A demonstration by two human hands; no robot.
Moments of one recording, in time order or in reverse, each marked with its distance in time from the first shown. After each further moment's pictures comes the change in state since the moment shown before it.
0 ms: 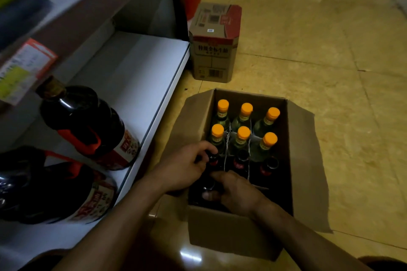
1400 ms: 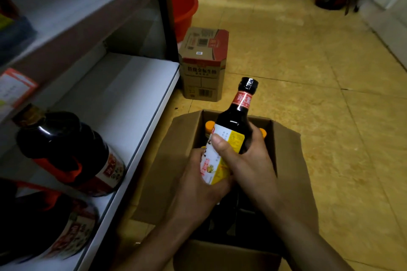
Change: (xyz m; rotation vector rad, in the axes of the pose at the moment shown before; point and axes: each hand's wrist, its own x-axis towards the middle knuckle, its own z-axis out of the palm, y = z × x) left_hand 0.001 0.059 0.042 -0.535 0.414 0.021; right_hand -0.023 -0.045 -0.086 0.813 0.701 -0.002
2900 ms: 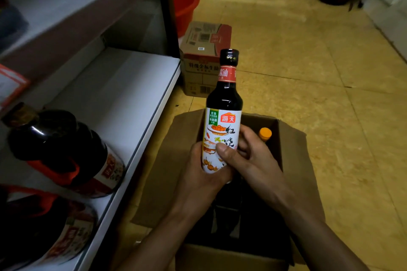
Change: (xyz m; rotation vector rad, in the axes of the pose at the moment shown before) left_hand 0.025 -0.013 -0.001 -0.221 -0.049 -0.060; right_hand 0.017 0.010 -0.008 -0.002 -0.244 -0.029
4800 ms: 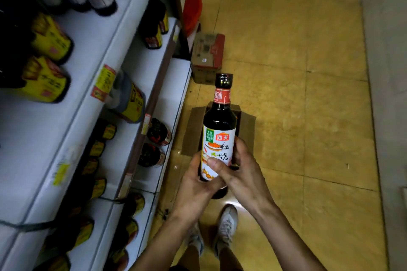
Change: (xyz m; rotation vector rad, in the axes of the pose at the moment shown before) left_hand -0.316 0.444 0.008 0.026 0.002 -0.250; right_hand -0.245 -0.469 0.000 -0.077 0.070 0.294
